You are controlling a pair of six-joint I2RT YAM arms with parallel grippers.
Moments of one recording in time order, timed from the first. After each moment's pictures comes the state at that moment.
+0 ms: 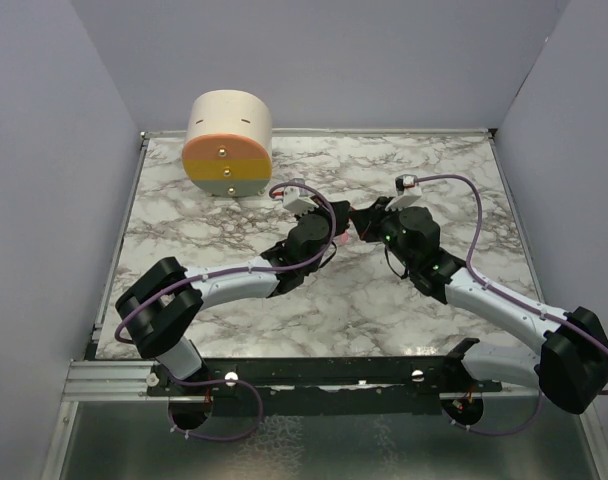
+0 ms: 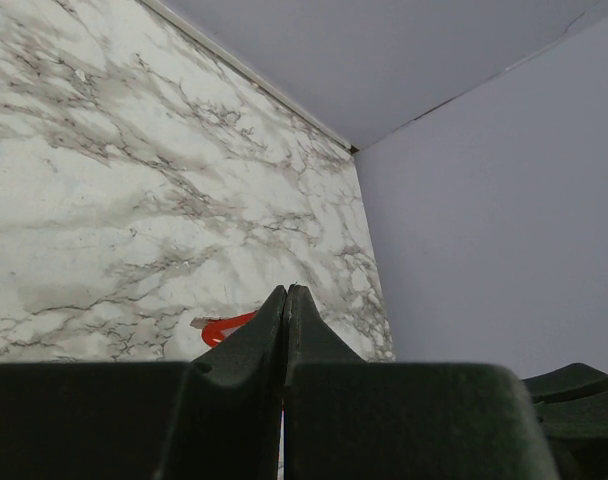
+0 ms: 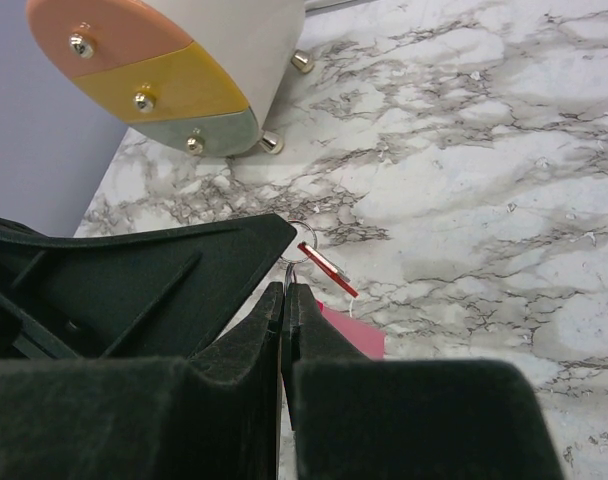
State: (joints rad) left arm -0.95 1.60 0.91 0.60 -0.62 -0.98; right arm 0.65 1.17 0.68 0.32 0.17 0.53
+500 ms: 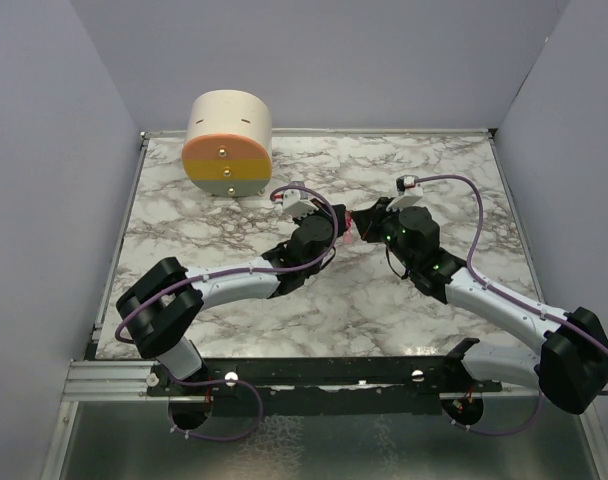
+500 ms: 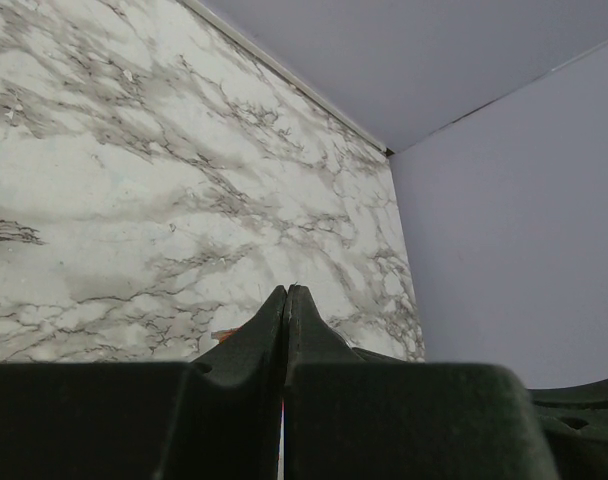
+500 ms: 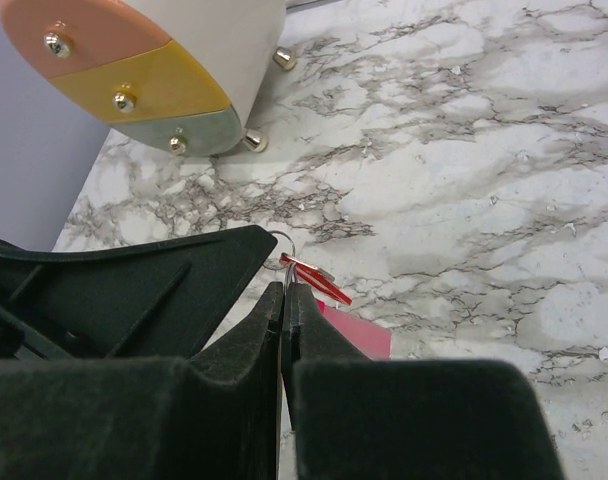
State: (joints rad) left arm -0.96 1.60 0.91 0.53 -0.67 -0.98; right arm 0.65 1.17 0.68 0.29 0.19 0.53
